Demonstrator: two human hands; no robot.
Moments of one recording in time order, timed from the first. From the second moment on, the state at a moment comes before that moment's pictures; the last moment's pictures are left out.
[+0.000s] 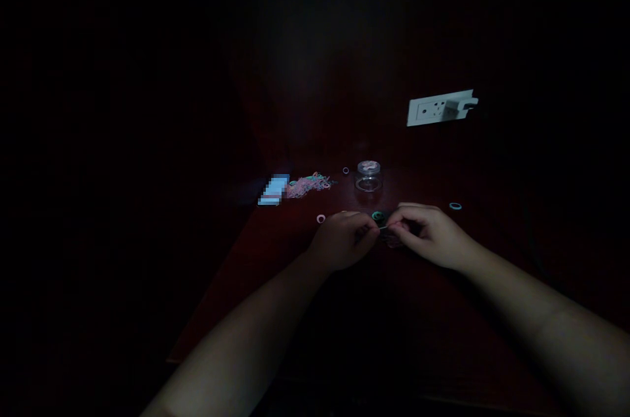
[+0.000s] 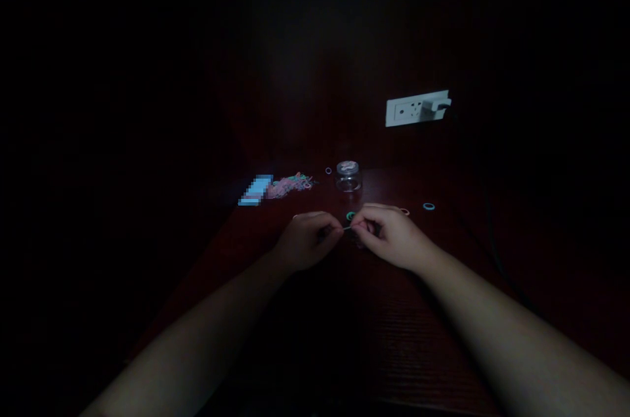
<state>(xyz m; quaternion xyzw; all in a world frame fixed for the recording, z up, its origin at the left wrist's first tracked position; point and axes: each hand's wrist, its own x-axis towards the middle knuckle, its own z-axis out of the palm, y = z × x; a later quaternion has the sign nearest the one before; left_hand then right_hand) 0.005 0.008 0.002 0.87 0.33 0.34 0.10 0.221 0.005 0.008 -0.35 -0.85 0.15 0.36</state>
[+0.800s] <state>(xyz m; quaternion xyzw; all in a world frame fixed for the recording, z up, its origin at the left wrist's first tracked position) 0.007 0.011 -0.005 0.85 0.33 0.38 0.12 0.220 0.003 0.008 -0.35 -0.85 0.17 0.35</state>
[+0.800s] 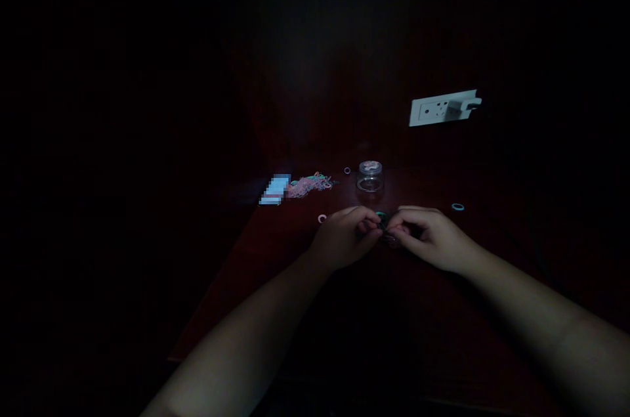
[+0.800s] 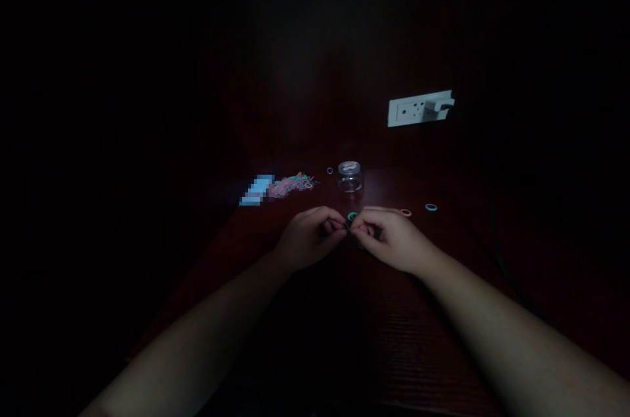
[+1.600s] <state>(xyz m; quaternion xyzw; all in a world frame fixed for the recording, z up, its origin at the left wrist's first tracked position) 0.007 0.009 -0.001 0.86 0.34 0.37 0.12 0.221 0.004 0.005 -0.37 -0.84 0.19 0.36</state>
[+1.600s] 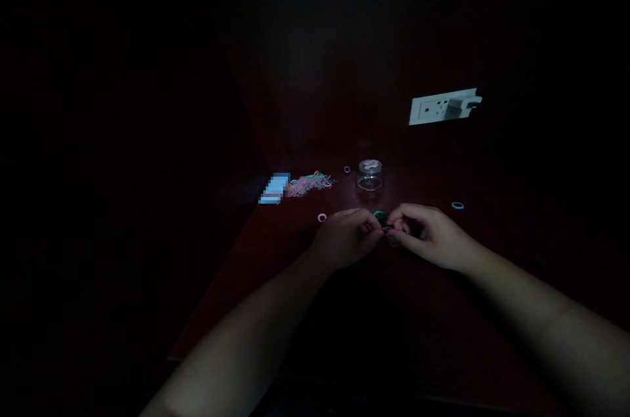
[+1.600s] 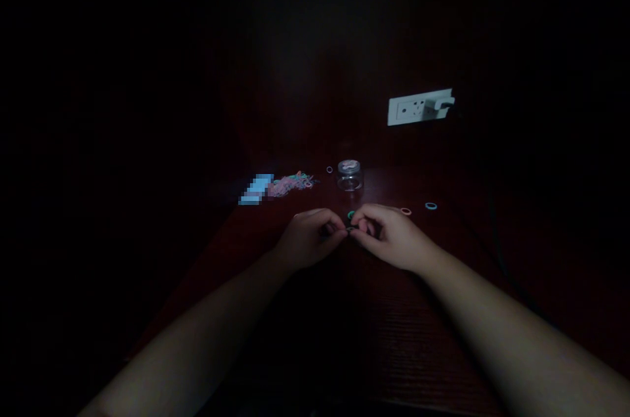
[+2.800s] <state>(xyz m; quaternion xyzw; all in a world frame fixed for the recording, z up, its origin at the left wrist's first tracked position) -0.041 0.033 0.019 0.88 0.35 0.31 0.06 0.231 0.010 0.003 -0.39 -0.82 0.17 0.39</state>
